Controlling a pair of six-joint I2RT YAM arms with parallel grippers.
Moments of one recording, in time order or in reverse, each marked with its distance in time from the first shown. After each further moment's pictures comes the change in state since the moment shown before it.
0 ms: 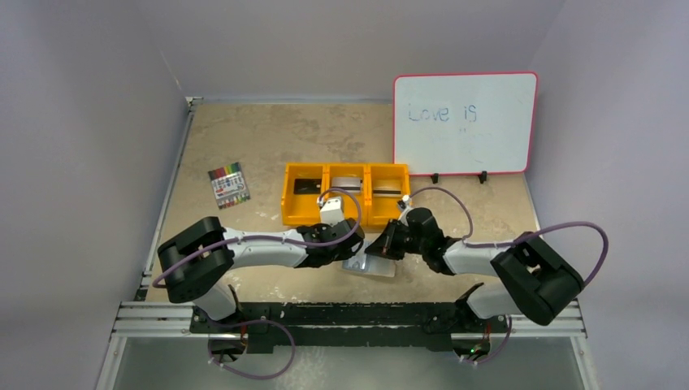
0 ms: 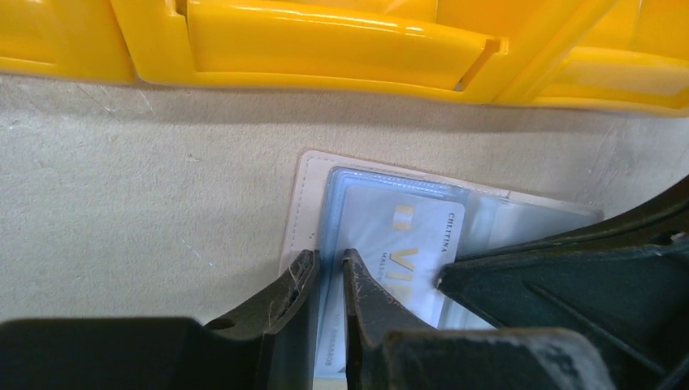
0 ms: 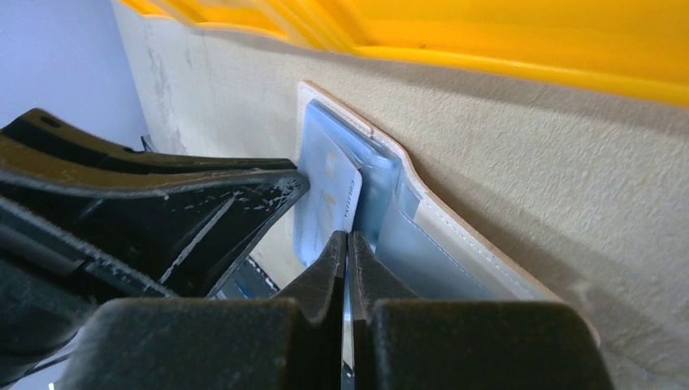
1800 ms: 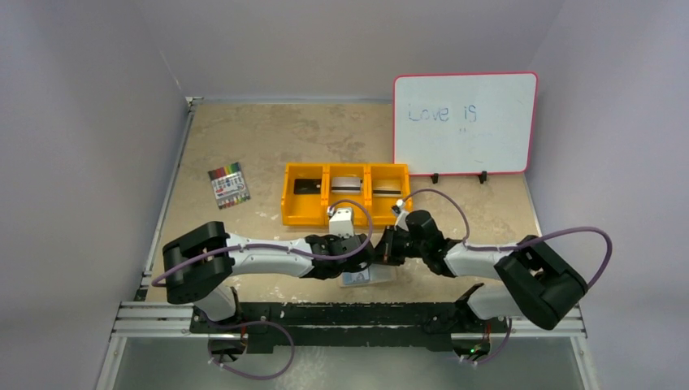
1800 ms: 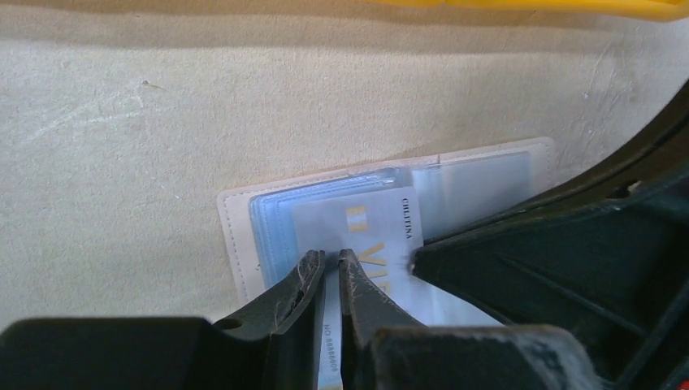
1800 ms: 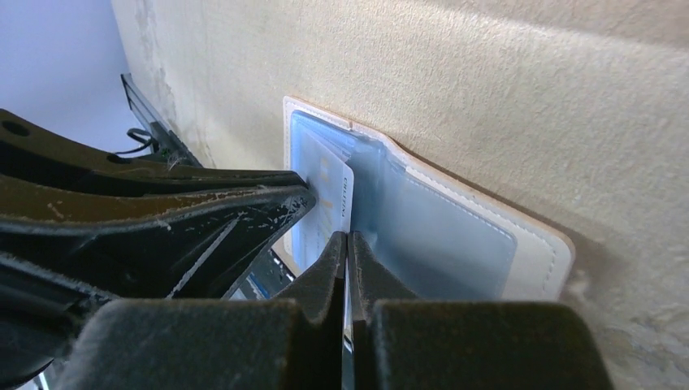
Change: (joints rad) left arm -0.128 0.008 0.052 -0.099 -0.075 -0.041; right arm 0.010 -0.044 -0.013 -0.065 -0.090 -0.092
